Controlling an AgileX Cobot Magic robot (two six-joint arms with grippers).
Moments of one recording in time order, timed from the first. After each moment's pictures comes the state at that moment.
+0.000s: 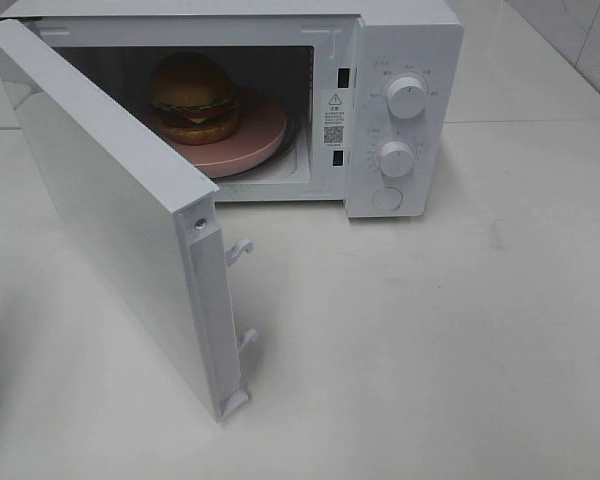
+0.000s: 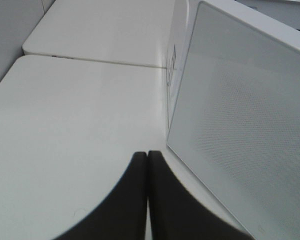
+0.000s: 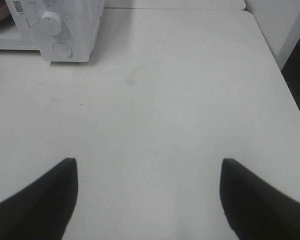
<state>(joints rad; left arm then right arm) 0.00 0.80 -0.36 -0.19 0.02 0.08 0.08 0.00 -0.51 -0.09 1.04 0.14</state>
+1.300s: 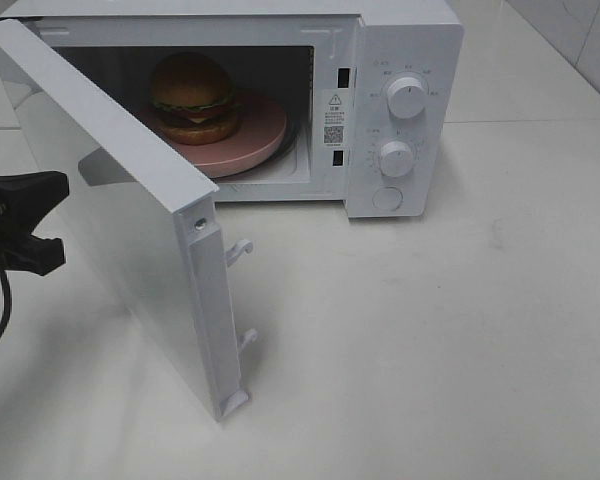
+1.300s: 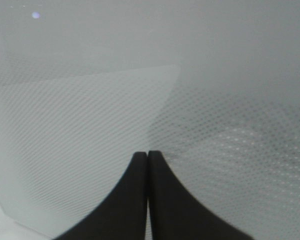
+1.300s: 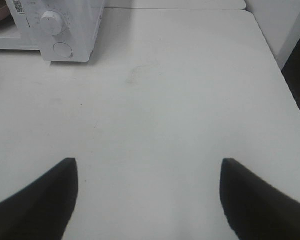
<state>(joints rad) -0.17 1.58 -0.30 0.40 -1.01 -0.15 0.08 0.00 -0.51 -0.09 1.04 0.14</state>
